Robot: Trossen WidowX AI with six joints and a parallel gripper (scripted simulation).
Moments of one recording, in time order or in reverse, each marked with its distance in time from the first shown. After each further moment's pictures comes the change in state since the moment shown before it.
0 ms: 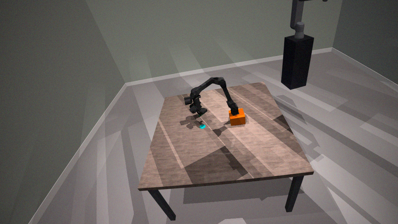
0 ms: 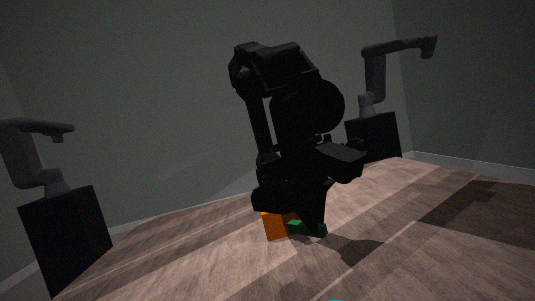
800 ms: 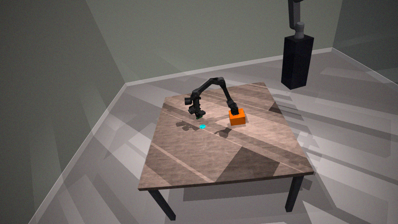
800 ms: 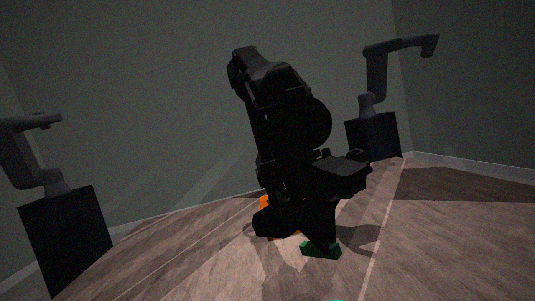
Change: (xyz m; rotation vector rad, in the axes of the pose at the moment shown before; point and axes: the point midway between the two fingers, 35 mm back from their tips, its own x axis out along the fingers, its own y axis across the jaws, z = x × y) arm 0.022 -0.013 0.017 0.064 -0.156 0.012
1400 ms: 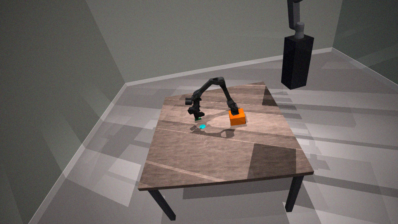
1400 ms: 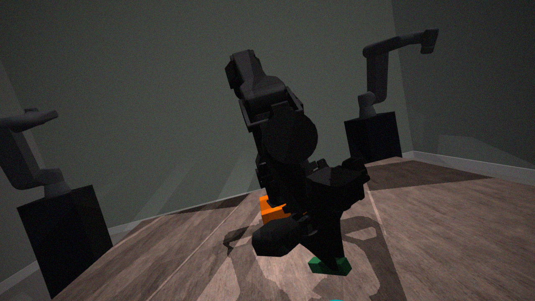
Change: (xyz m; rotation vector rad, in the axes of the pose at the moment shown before) arm 0.016 -0.009 0.008 0.057 -0.128 0.014
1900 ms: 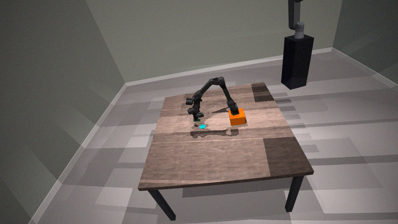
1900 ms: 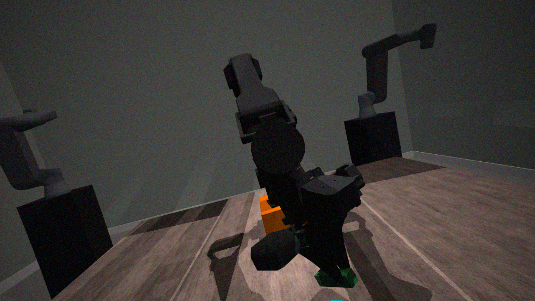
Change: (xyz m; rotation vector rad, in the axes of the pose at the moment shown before) arm 0.011 -0.007 0.004 0.040 -0.107 0.010
